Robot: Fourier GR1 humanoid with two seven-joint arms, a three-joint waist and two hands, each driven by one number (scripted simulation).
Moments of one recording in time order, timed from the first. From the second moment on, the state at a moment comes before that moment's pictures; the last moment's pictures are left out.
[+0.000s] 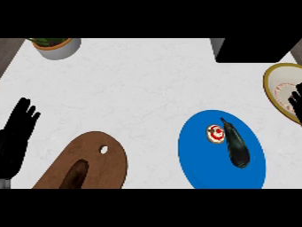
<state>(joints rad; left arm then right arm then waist) 0.08 0.39 -0.02 -1.65 0.35 0.23 0.15 -0.08 -0.50 -0.06 -1.38 -0.31 -0.09 0.04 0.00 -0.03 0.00</state>
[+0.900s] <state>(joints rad) -0.12 0.26 -0.21 -1.56 0.16 0.25 0.05 0.09 -0.16 0.35 -1.71 0.24 -0.63 -0.16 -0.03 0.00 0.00</state>
